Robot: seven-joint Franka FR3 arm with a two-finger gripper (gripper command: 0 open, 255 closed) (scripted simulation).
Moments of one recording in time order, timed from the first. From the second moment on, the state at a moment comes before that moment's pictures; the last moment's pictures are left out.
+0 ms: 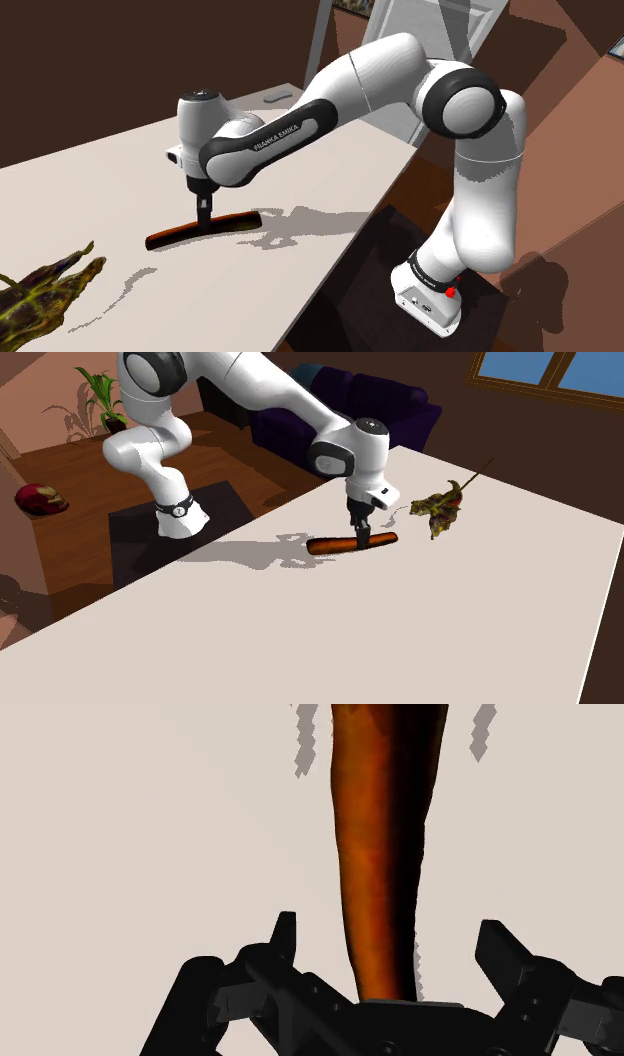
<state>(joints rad) 0.41 0.50 0.31 -1.79 -0.08 2.26 -0.36</state>
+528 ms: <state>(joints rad) 0.42 0.56 0.30 -1.78 -0.10 2.32 -0.35</state>
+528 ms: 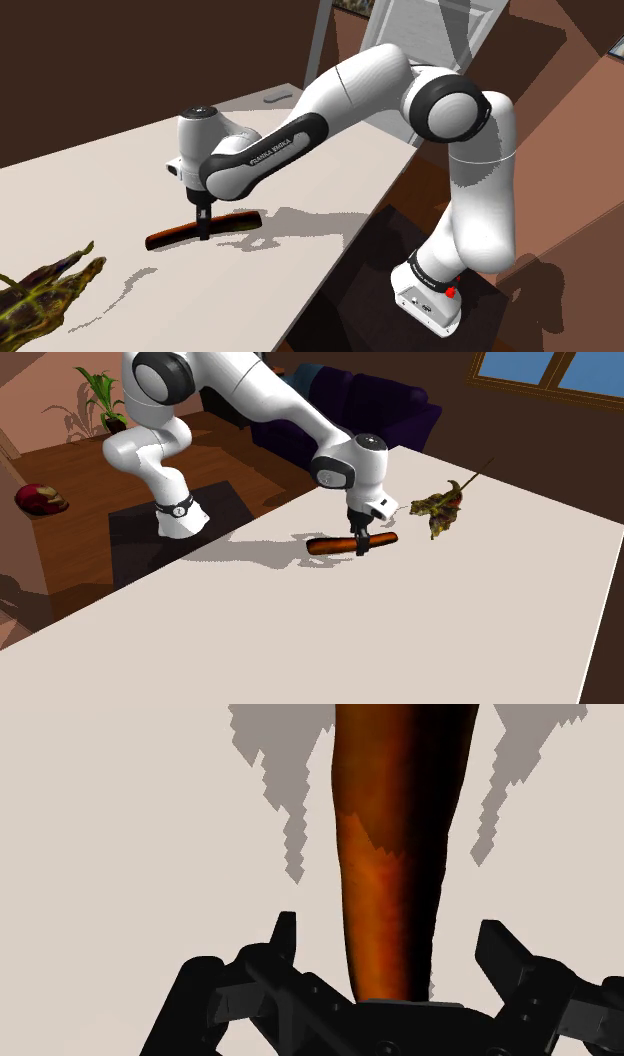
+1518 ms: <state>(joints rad) 0.42 0.53 0.31 -1.78 -0.09 2.28 -0.35</state>
